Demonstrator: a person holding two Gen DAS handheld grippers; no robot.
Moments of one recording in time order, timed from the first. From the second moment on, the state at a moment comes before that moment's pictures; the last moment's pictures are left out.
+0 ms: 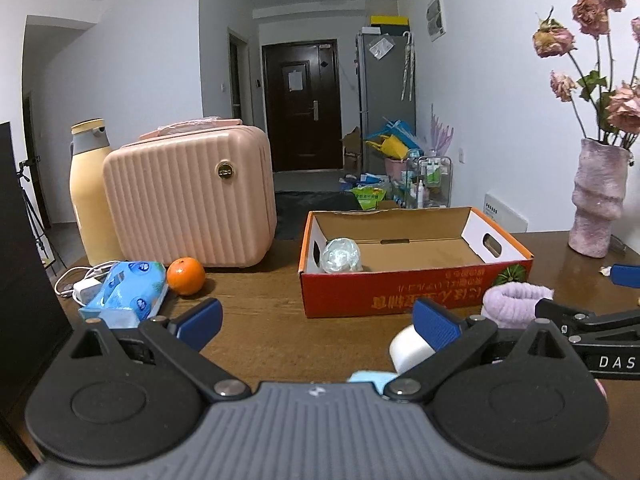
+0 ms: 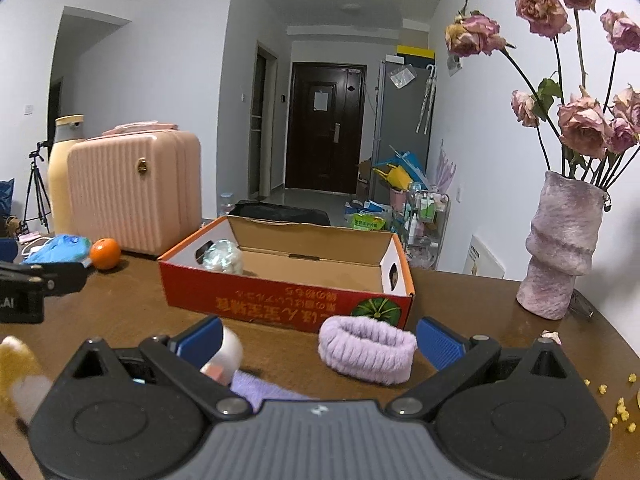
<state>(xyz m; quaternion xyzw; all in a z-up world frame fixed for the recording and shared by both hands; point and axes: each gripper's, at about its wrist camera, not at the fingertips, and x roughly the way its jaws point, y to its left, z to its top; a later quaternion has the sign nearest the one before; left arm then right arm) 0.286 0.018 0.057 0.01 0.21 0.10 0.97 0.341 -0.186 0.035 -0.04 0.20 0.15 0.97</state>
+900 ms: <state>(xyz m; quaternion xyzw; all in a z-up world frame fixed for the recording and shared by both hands) 0.200 0.052 0.004 0.02 0.17 0.09 0.98 0.254 -0.151 -0.005 -0.05 0.19 0.17 0.96</state>
